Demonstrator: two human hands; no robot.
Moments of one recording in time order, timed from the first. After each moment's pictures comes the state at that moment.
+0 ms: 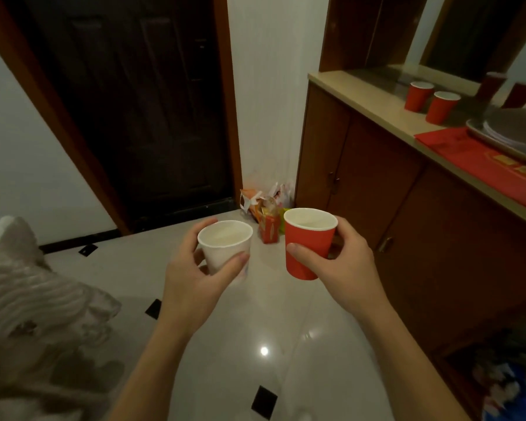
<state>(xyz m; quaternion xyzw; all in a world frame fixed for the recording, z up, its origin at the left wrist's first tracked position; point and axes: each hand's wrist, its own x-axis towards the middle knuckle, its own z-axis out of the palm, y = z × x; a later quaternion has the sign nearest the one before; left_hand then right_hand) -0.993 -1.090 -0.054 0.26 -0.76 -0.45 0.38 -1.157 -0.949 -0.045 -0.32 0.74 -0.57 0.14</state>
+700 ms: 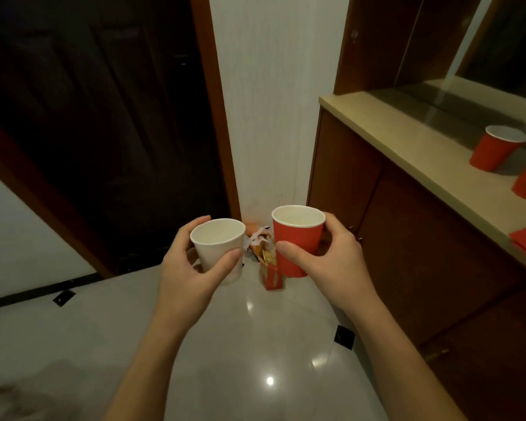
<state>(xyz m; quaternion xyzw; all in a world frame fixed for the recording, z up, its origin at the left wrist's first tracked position) -1.282 -1.352 -0.059 0.28 -0.76 -0.44 0.39 -1.455 -1.215 -0.060 -0.34 0.72 -0.58 0.16</state>
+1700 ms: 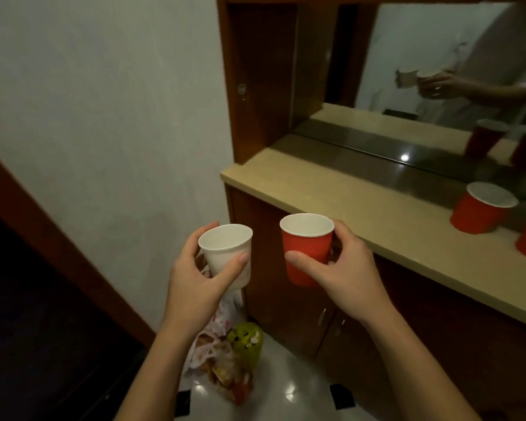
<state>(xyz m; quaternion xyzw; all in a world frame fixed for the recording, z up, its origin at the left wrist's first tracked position) -1.701 -1.645 -0.045 0.04 -0.76 -0.61 0.21 -1.748 -1.424 -0.029 -0.12 0.81 -0.57 -0.06</state>
